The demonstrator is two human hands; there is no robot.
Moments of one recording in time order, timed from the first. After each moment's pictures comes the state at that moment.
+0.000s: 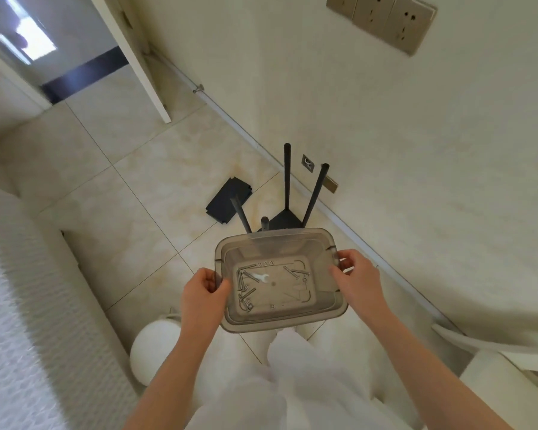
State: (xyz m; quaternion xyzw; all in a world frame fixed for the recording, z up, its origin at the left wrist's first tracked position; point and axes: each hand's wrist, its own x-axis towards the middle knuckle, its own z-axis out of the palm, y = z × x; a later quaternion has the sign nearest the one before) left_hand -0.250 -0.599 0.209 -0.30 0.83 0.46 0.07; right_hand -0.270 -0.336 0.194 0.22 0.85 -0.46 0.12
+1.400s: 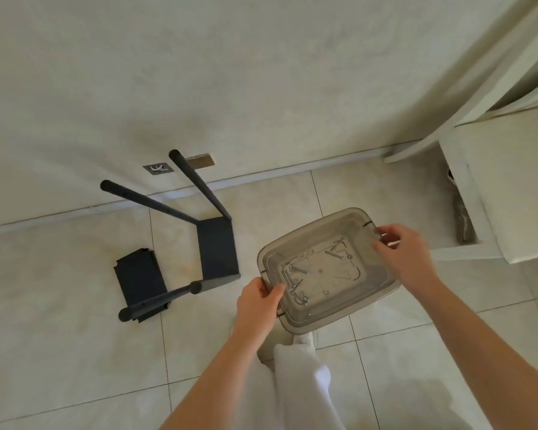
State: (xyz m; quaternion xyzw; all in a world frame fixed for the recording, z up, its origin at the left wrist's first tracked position) left_hand -0.415 -0.514 -0.014 0.11 0.81 0.28 0.51; right_hand -0.223 -0.324 0.001 0.65 0.65 -0.39 -0.05
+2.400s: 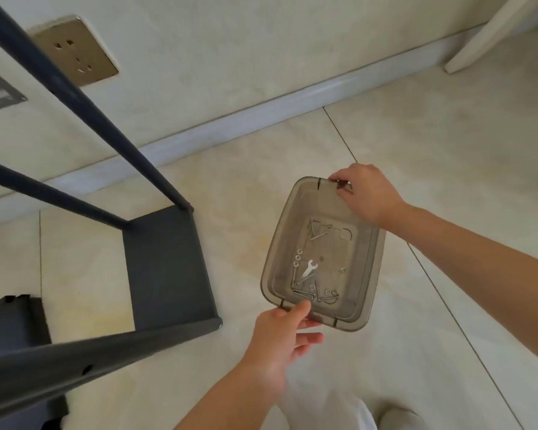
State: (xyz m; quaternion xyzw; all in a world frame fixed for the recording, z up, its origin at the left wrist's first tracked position) left_hand -0.421 -0.516 -0.511 -0.03 0.69 0.31 0.66; right_hand -0.315 -0.275 -0.528 0.50 0.83 -0.25 -0.04
